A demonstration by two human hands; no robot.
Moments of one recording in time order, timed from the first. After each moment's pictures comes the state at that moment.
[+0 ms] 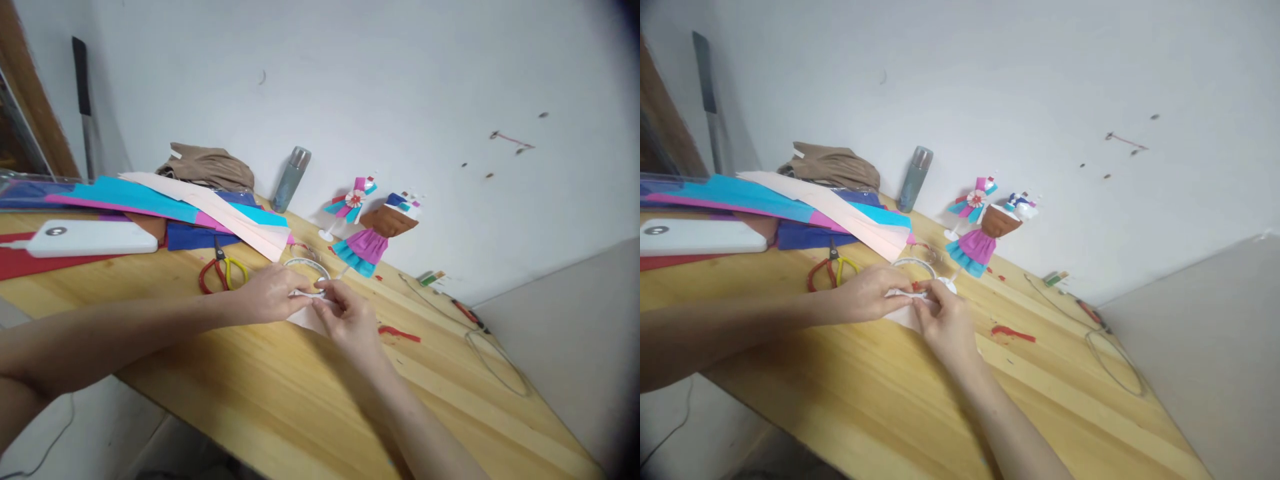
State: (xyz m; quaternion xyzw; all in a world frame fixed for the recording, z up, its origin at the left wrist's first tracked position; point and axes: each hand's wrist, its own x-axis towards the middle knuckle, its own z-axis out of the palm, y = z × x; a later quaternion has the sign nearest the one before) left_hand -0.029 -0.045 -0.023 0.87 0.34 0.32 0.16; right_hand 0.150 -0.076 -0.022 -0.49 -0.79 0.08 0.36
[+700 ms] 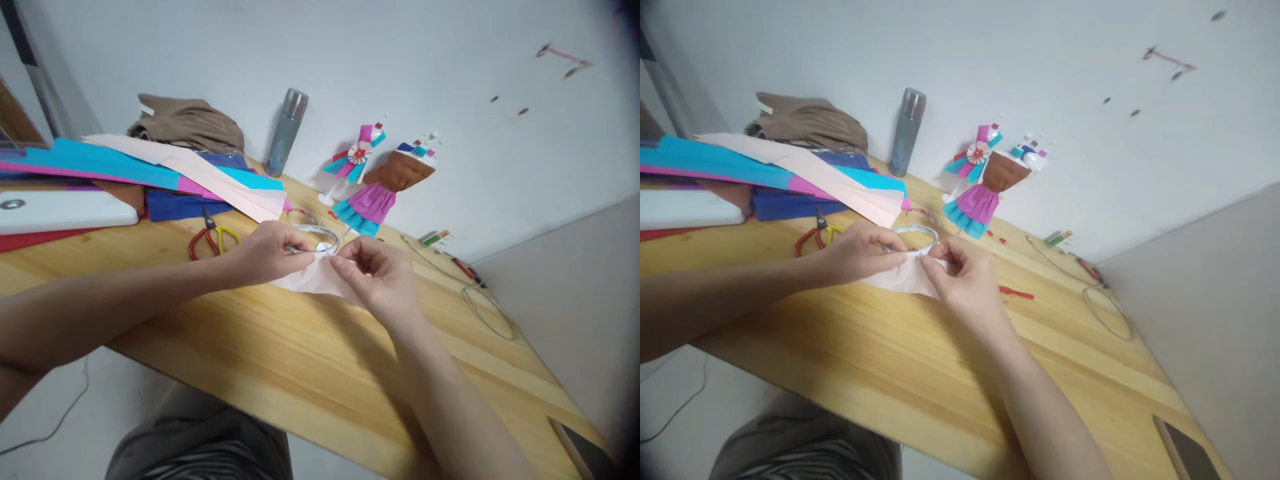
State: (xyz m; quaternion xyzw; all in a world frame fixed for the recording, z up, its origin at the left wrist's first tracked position) left_hand -0.026 -0.047 -0.008 0.81 0.33 0.40 0.27; right_hand 0.161 -0.086 0.013 -0.51 -0.74 0.18 0.39
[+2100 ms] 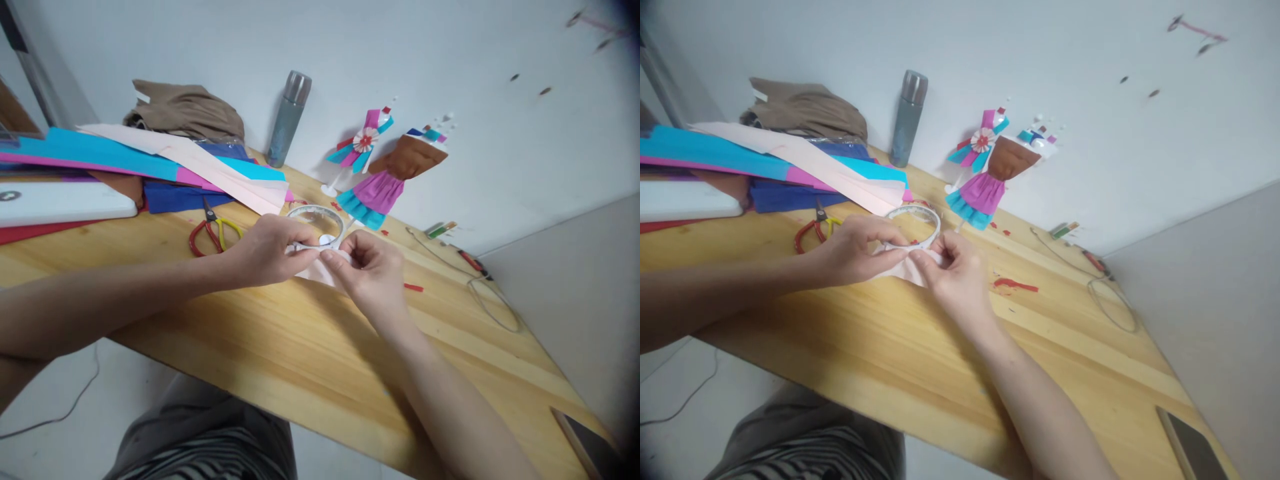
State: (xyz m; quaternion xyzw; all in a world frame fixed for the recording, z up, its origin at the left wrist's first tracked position) left_hand -0.026 -0.052 -0.017 0.84 0.30 0.43 0.13; right_hand 0.150 -0.085 -0.002 -0.53 -0.72 0.13 0.42
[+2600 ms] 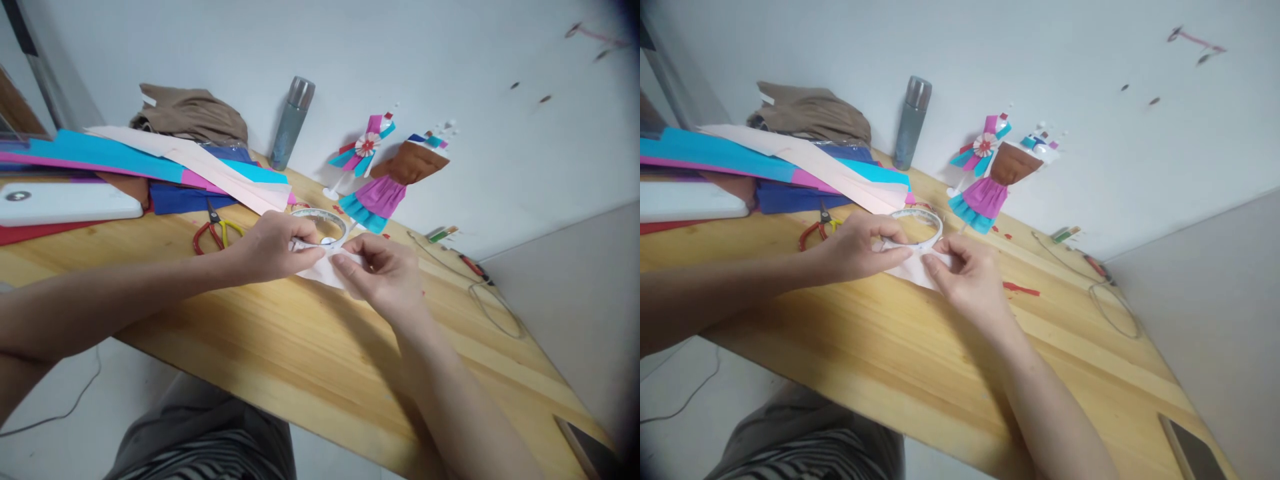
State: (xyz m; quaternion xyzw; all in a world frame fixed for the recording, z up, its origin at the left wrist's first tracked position) left_hand -0.027 -0.050 -0.009 0.82 0.32 0.45 0.16; right_hand 0.158 -0.087 0.013 -0.50 -0.75 0.16 0.39
